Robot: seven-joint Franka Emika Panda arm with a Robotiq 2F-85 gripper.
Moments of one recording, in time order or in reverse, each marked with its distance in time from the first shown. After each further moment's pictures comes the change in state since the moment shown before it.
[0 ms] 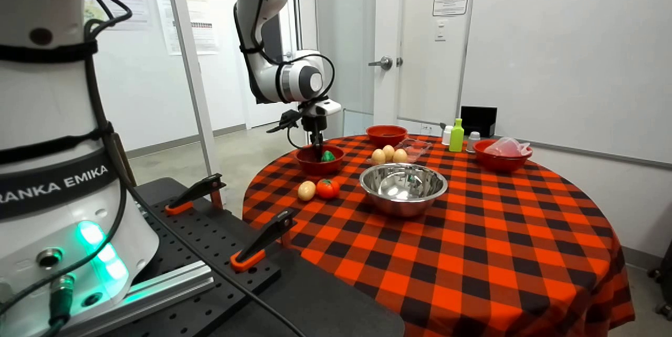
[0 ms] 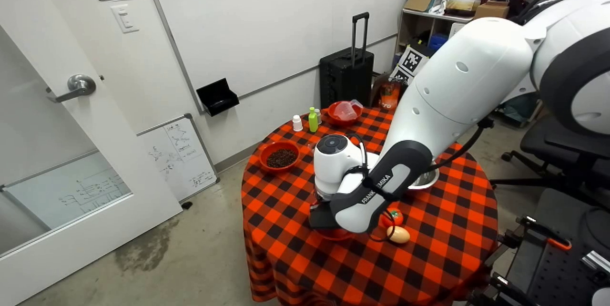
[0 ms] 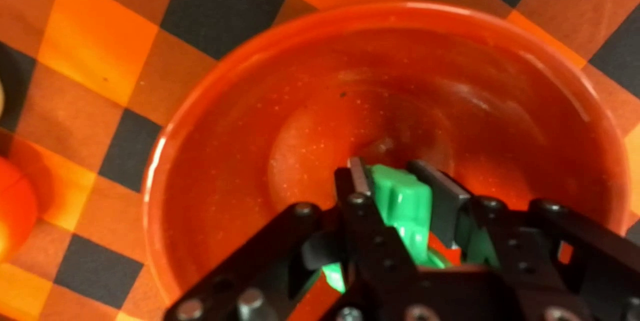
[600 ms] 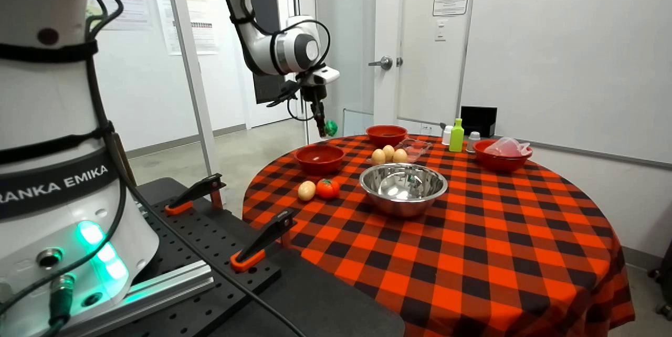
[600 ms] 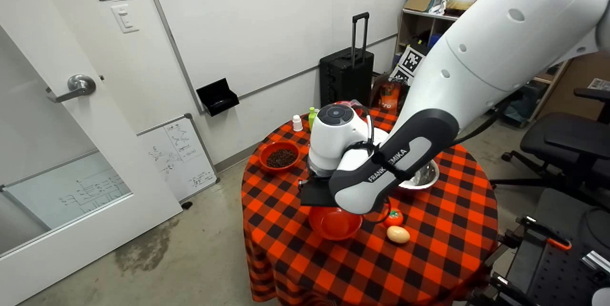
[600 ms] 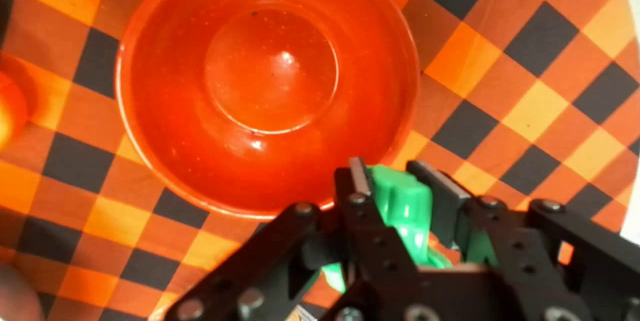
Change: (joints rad) arm 0.070 -0.191 -0.063 -0.096 0.000 0.062 0.021
